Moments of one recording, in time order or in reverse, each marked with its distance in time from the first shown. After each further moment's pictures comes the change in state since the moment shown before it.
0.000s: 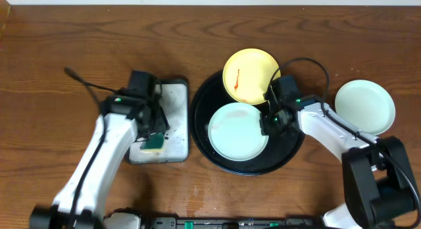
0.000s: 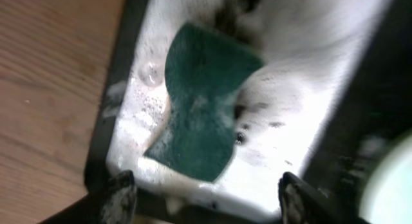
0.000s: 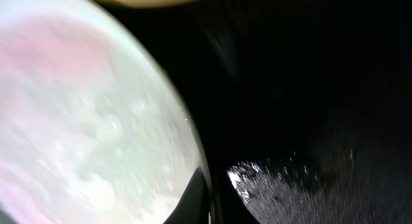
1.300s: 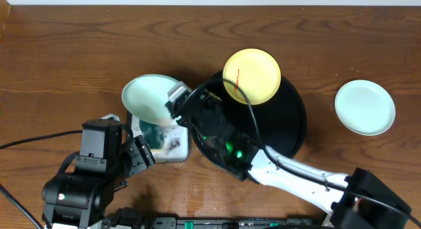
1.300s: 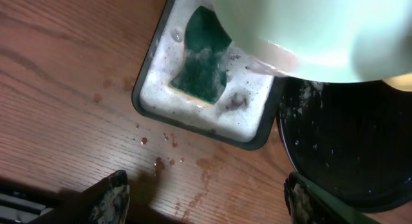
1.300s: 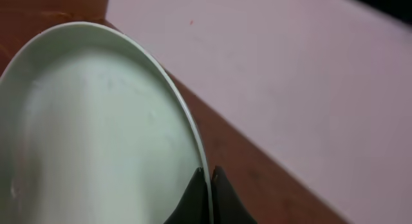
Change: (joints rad) left arm 0.001 -0.557 0.034 -0.328 0.037 -0.039; right arm 0.659 -0.084 -0.001 1.103 0.640 -0.645
